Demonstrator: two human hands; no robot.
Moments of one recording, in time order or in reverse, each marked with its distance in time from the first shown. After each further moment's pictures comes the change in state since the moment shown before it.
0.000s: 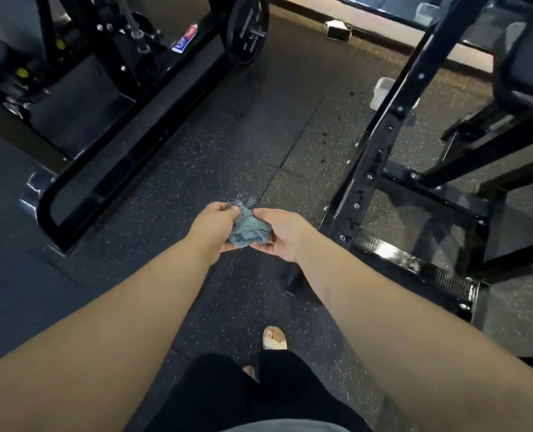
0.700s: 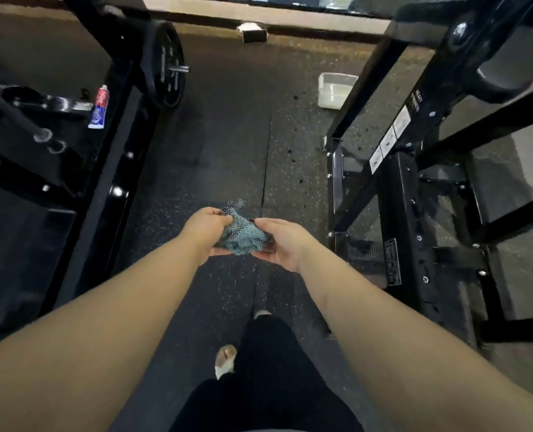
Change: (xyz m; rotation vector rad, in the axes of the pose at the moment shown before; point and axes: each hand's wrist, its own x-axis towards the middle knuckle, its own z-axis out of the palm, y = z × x) left_hand 0.280 0.242 -0.033 0.332 -0.311 -0.045; right_hand 0.192 -0.205 0.099 0.363 0.219 -0.073
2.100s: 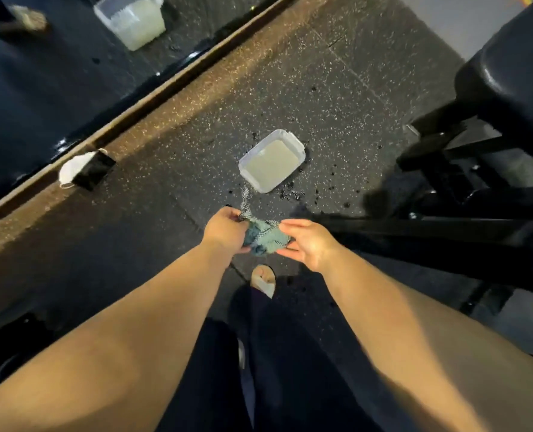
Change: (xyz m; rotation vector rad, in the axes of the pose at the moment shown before) left_hand 0.655 0.640 0.359 0.719 -0.458 0.022; right_hand 0.570 -0.646 -0.154 0.653 0.563 0.003
